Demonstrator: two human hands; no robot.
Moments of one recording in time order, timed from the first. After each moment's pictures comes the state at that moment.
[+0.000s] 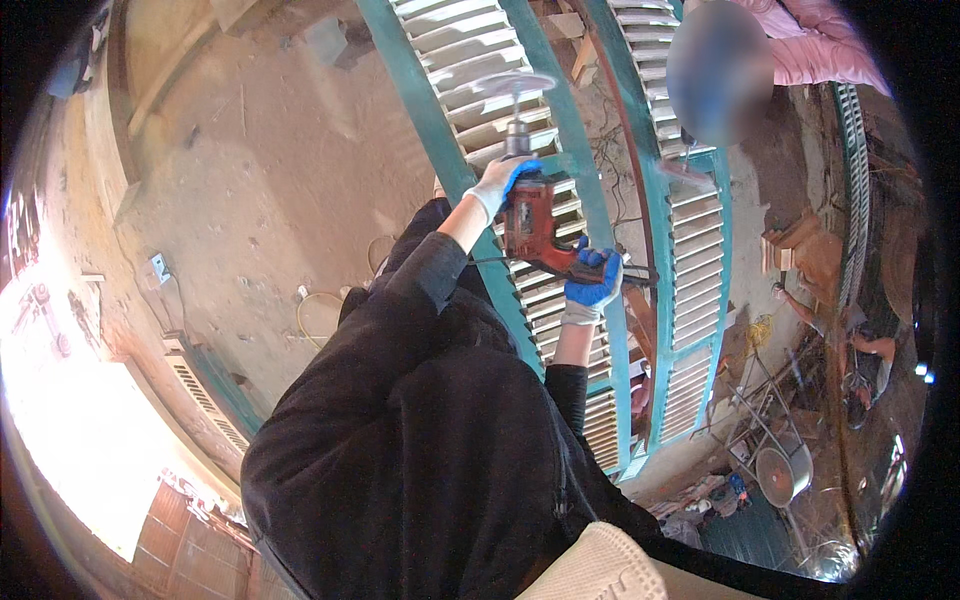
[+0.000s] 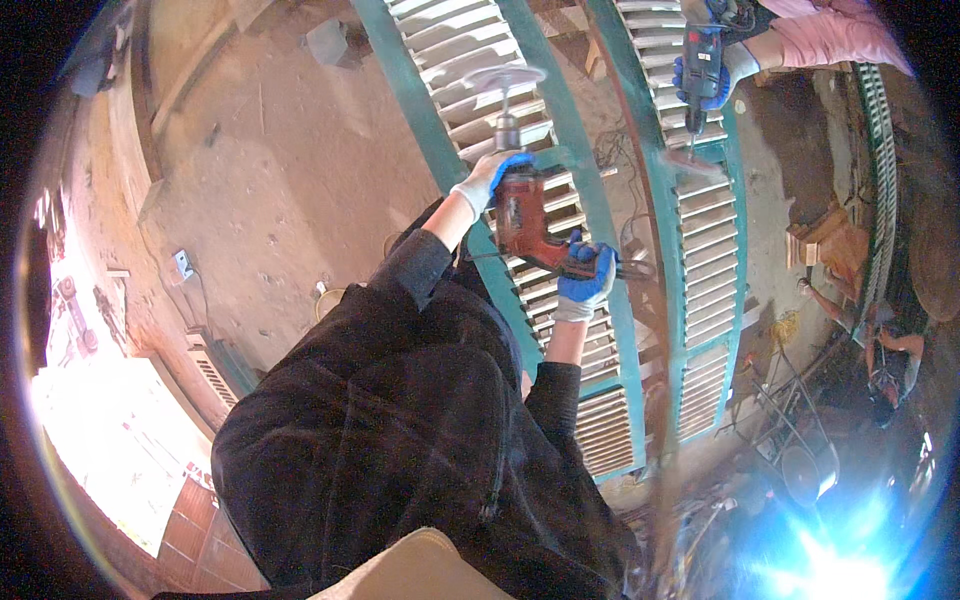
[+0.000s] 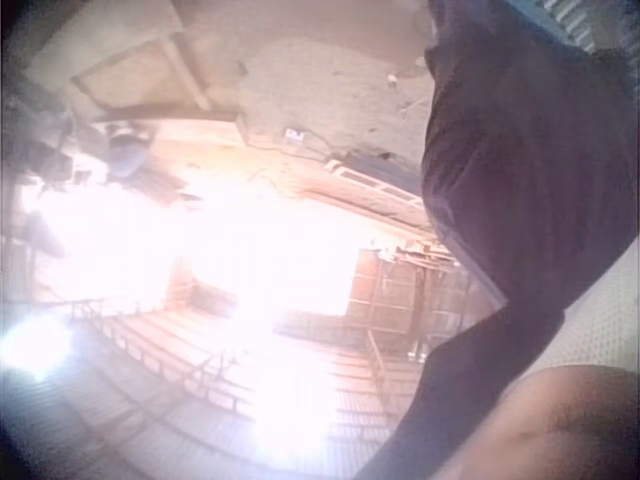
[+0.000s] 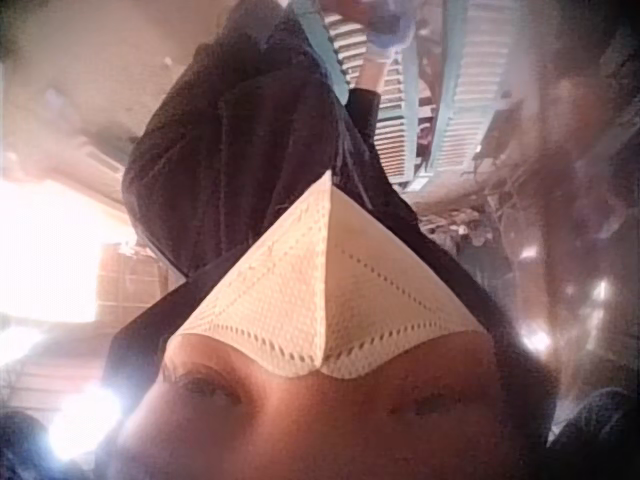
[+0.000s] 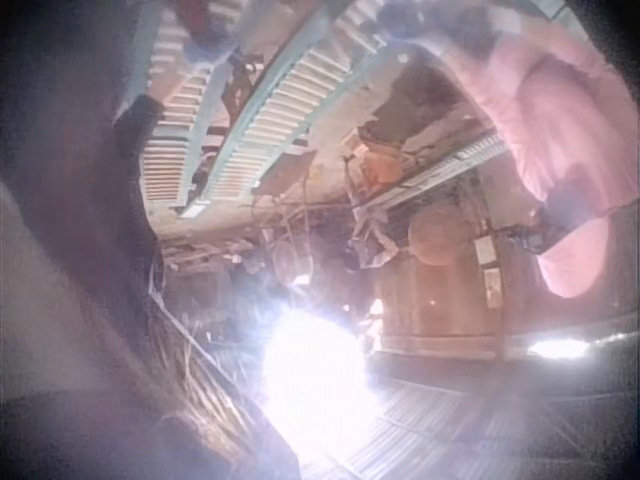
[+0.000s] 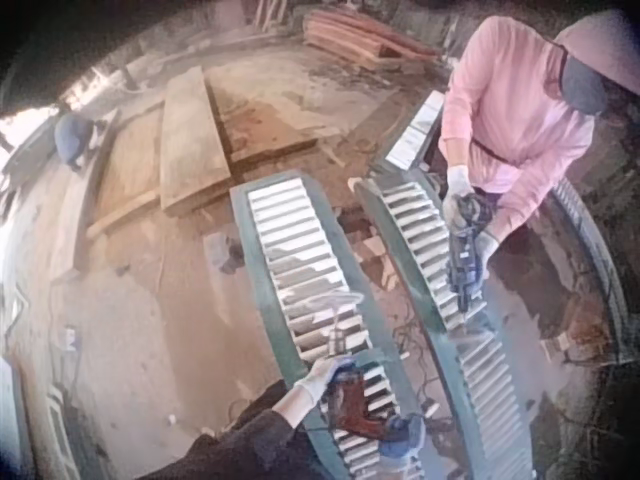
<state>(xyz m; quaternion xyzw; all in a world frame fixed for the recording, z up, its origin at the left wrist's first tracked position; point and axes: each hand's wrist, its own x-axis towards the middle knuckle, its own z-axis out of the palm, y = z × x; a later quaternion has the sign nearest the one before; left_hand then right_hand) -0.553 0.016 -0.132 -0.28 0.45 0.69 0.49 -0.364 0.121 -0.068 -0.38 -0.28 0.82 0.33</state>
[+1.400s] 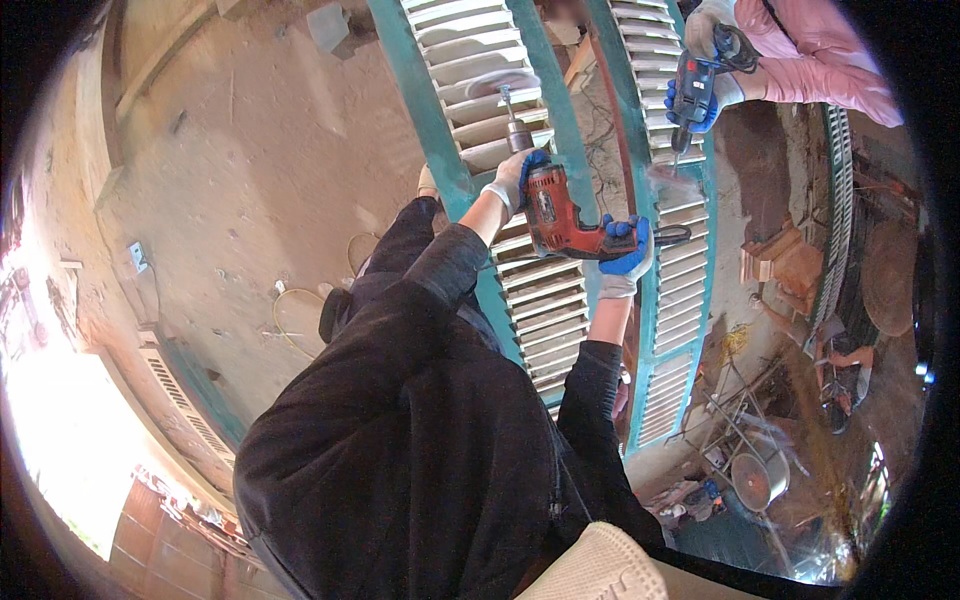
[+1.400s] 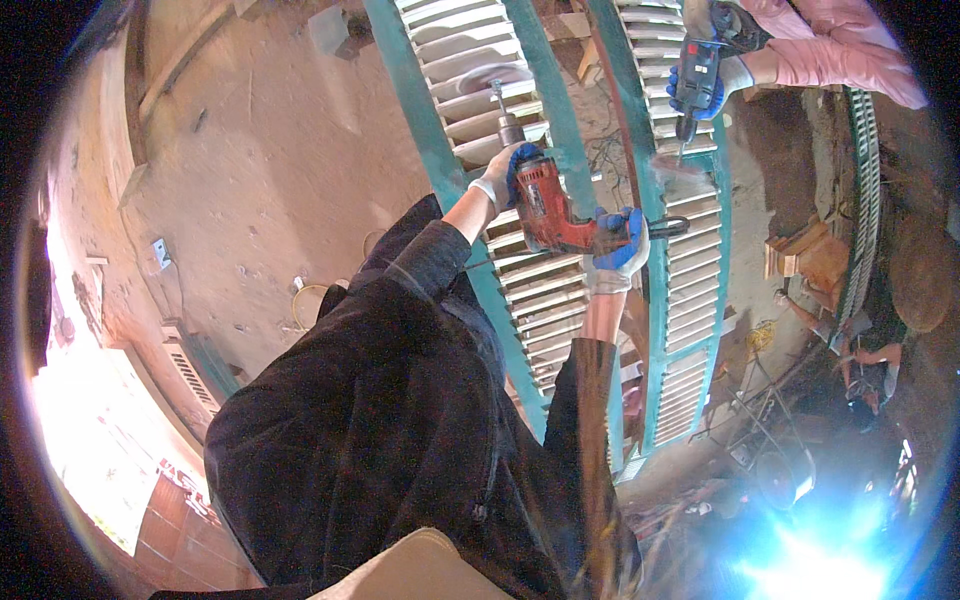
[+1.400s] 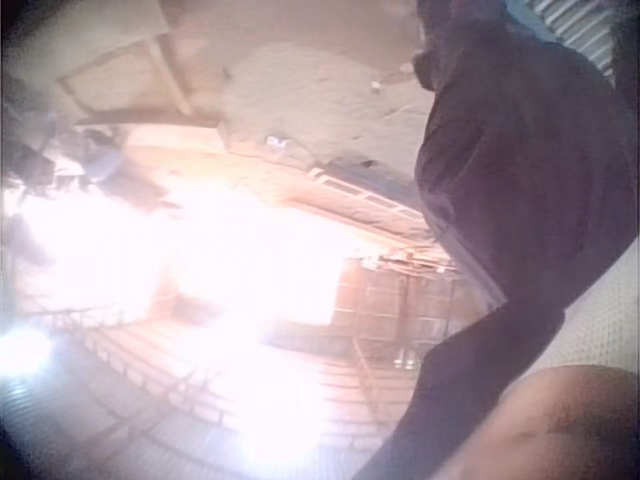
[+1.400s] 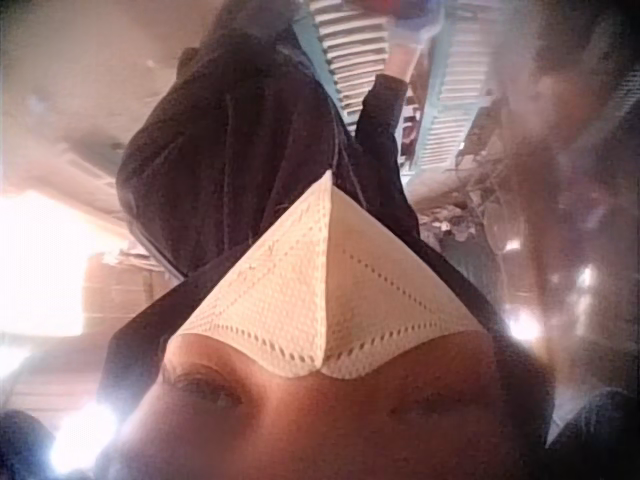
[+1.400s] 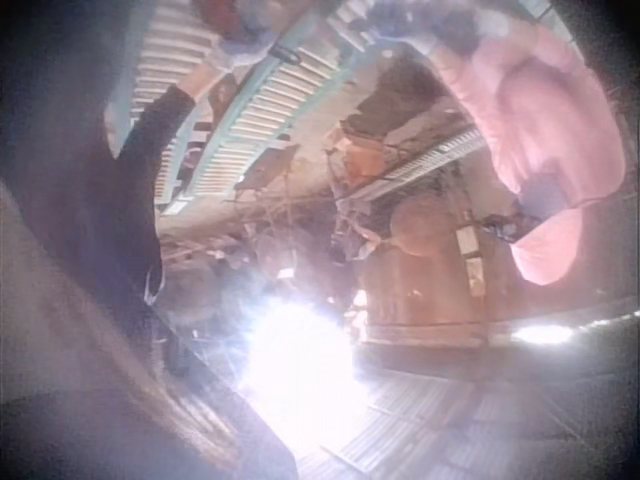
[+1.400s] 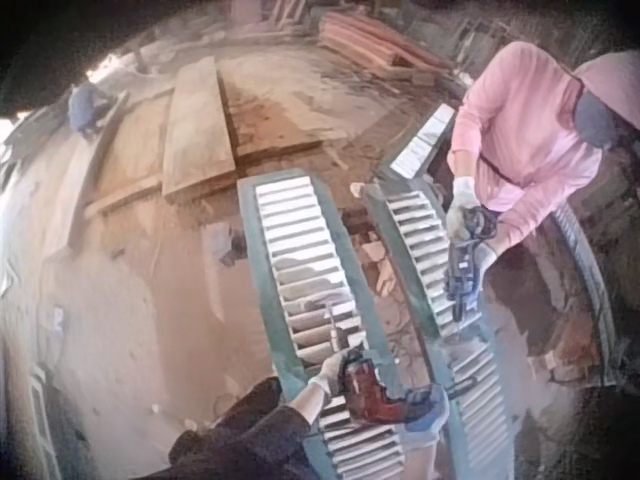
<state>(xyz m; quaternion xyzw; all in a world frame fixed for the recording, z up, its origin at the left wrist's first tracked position) -0.541 0.062 -0.157 -0.36 0.29 0.76 0.46 -0.404 0.203 -0.045 -0.39 -0.33 0.83 0.22</state>
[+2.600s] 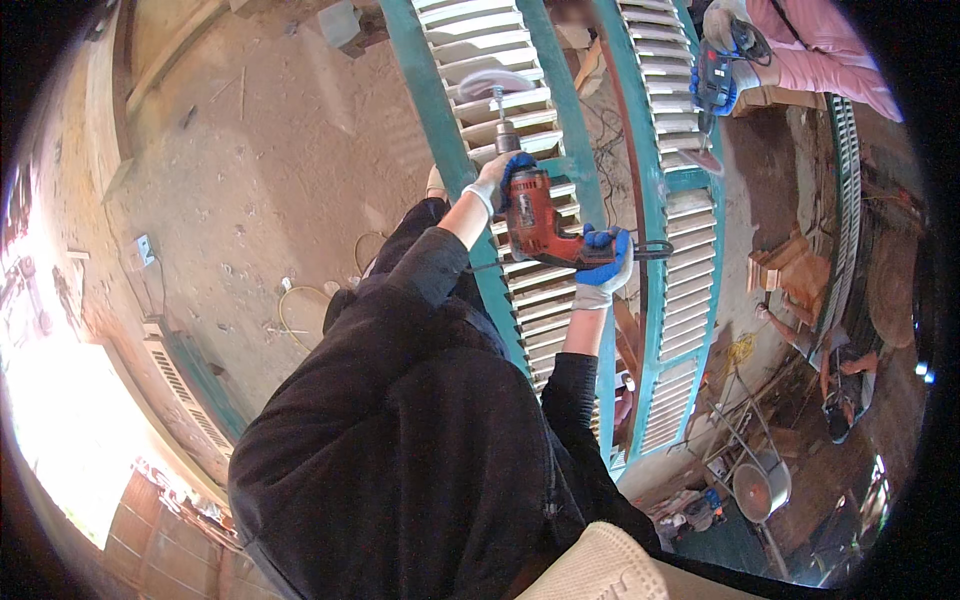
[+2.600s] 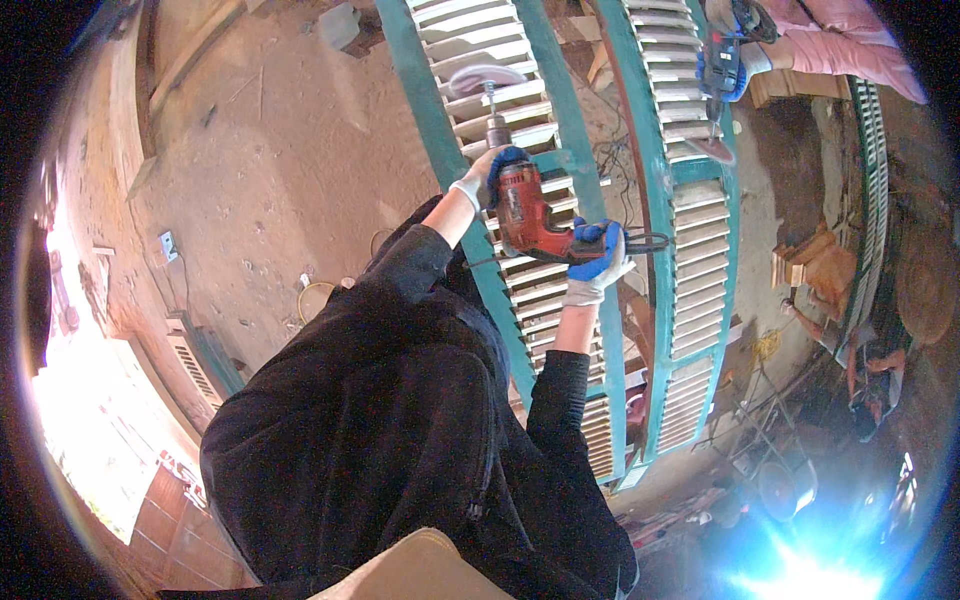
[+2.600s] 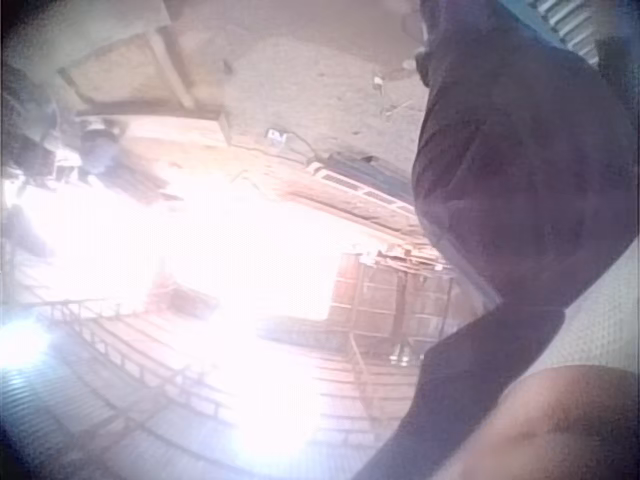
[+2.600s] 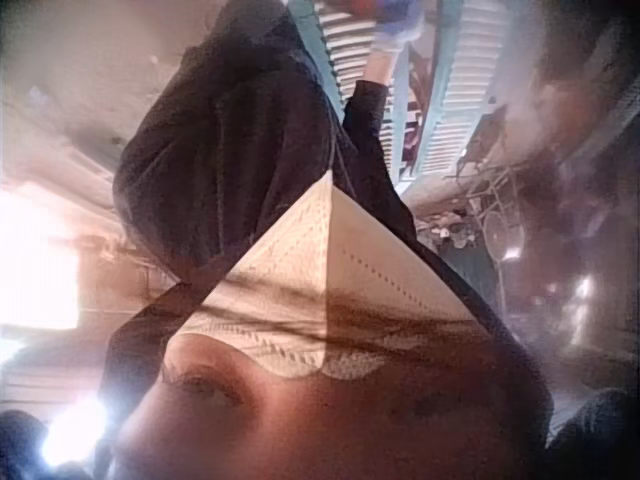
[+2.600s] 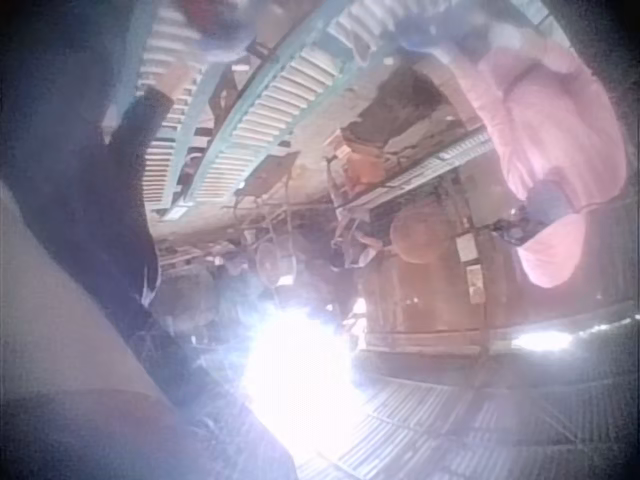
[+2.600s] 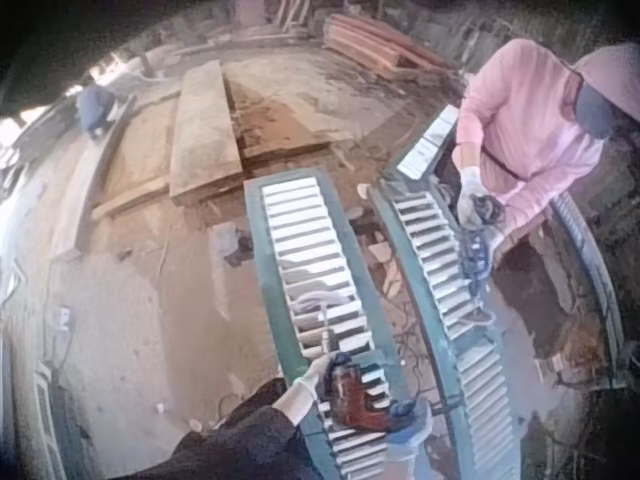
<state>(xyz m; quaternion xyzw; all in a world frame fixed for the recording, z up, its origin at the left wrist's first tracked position) -0.548 0.020 -0.168 -0.33 0.29 0.74 0.51 -0.392 0.159 -0.062 -0.38 -0.34 0.82 0.26</state>
